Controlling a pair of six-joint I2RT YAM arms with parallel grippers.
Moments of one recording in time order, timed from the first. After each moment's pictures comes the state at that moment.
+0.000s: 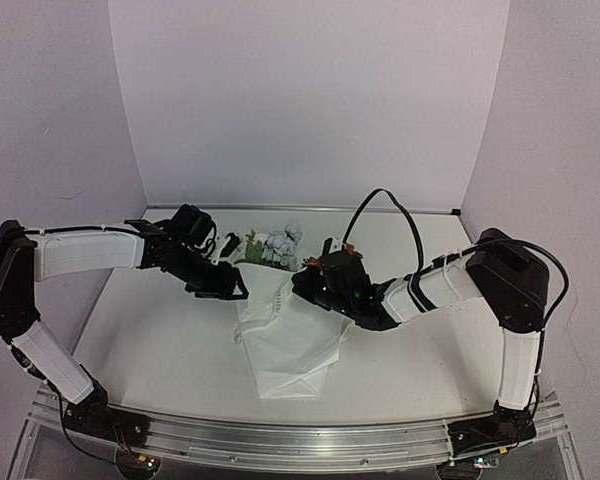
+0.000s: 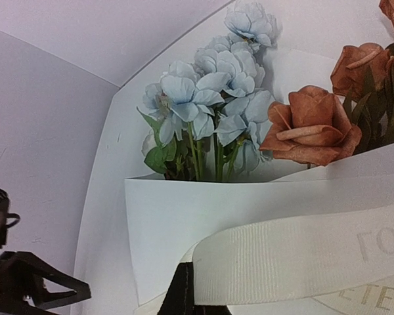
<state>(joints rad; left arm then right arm) -0.64 1.56 1.06 -0.48 0.32 -0.37 0.93 2.00 1.08 0.51 0.22 1.01</state>
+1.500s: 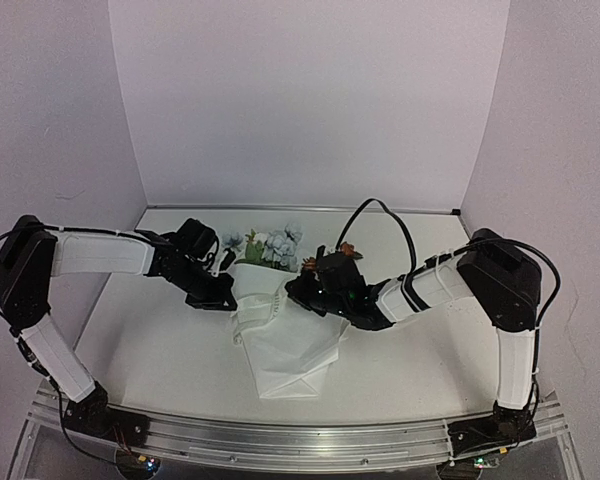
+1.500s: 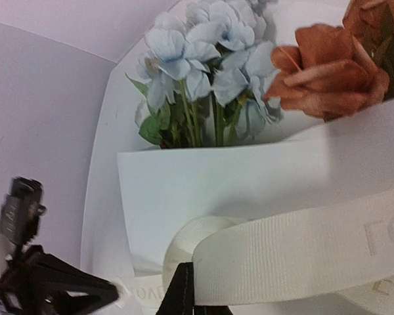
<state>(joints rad) -0.62 1.64 1.00 -0.43 0.31 -0.45 0.93 2.05 1.12 0.47 0.12 1.08</state>
